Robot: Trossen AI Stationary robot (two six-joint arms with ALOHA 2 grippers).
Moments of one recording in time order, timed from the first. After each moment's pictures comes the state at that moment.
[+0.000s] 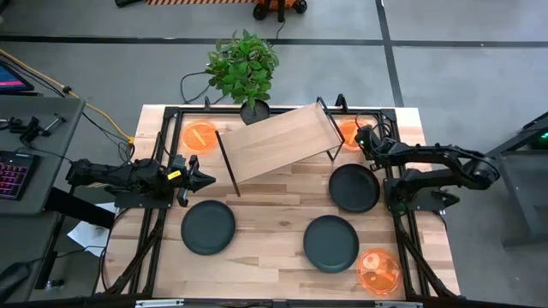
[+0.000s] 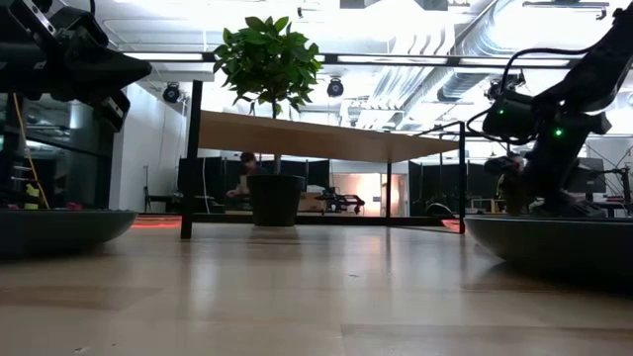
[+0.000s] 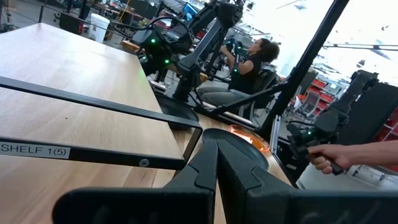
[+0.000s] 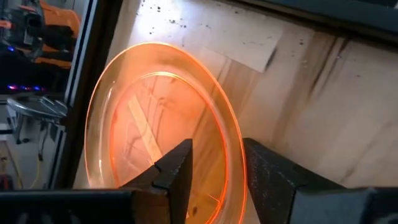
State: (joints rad) left arm -0.13 0.00 0.01 0.03 -0.13 -0.39; right arm -0.75 1.22 0.25 -0.10 0.47 1.86
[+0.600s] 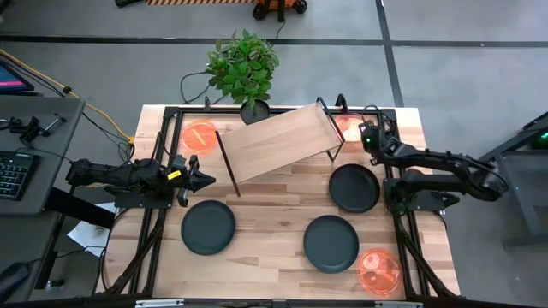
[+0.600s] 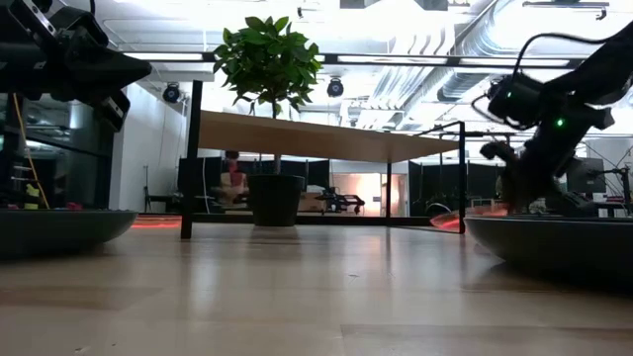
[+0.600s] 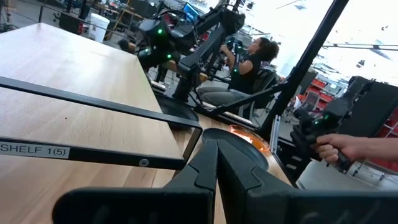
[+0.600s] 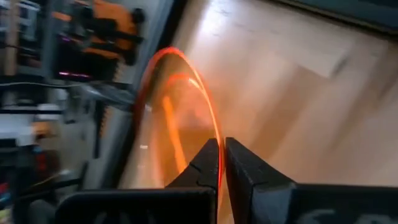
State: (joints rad) left arm -0.13 0.00 0.01 0.03 -0.13 -0.39; right arm -0.75 1.03 0.24 -0.04 0.49 1.72
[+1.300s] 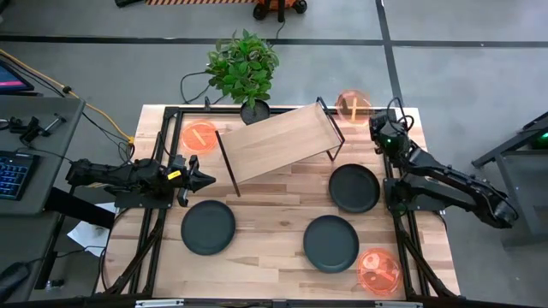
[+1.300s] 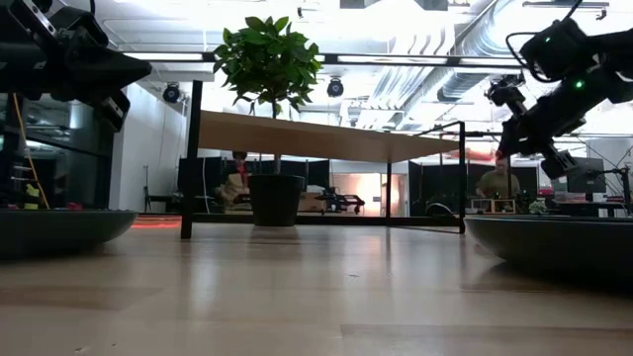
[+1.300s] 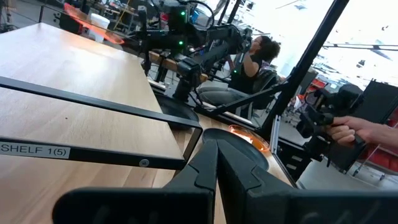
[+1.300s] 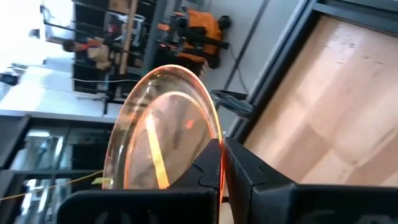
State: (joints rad) left arm -0.13 0.00 0.01 0.03 -0.13 -0.39; right arm -0.75 0.63 0.25 -0.03 0.53 1.54
